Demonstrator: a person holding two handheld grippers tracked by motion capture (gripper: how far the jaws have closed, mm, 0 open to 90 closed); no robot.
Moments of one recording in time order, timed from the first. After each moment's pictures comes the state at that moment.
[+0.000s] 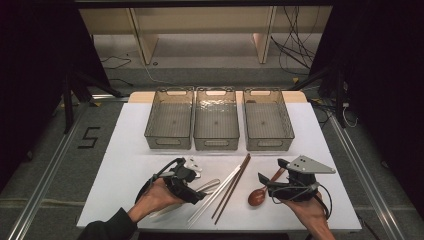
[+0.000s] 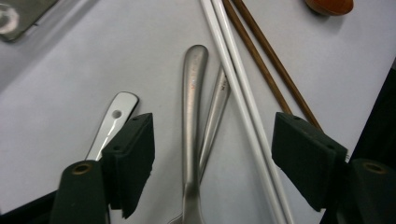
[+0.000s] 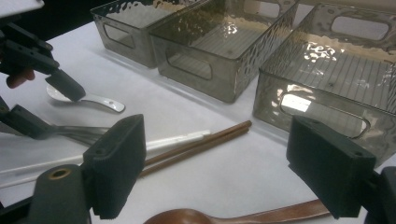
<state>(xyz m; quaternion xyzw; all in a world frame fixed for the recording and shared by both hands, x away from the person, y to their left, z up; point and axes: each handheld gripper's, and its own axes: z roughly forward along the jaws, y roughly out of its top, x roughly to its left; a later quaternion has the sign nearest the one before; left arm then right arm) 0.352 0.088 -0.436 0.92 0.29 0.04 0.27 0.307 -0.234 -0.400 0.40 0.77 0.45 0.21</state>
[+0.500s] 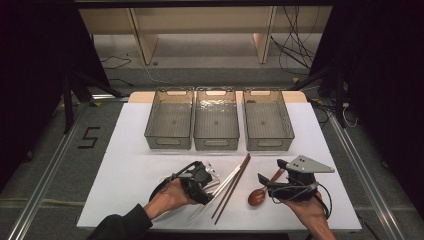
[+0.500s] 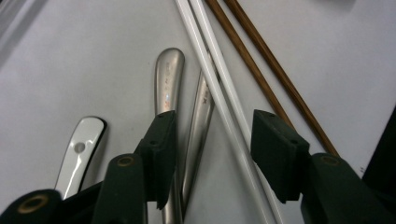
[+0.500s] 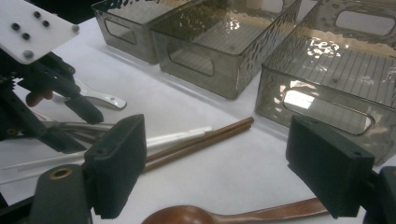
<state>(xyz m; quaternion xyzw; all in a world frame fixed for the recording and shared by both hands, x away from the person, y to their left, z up) 0.357 0.046 -0.447 0.94 0.25 0.04 0.21 0.308 -0.234 -0.401 0.40 0.77 0.45 0.21</state>
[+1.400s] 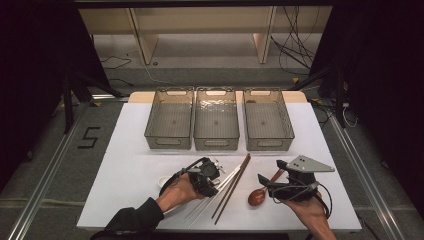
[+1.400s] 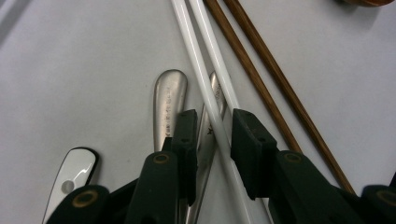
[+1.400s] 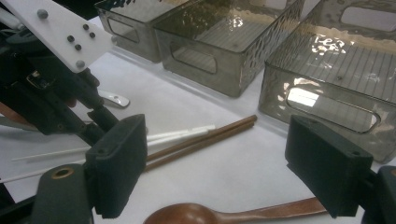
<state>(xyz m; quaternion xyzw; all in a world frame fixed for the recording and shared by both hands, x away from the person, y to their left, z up) 0.373 0.030 -0.456 0.95 0.26 0.02 0.20 0.309 -0.235 -0.401 0.40 0.77 0.45 0.20</state>
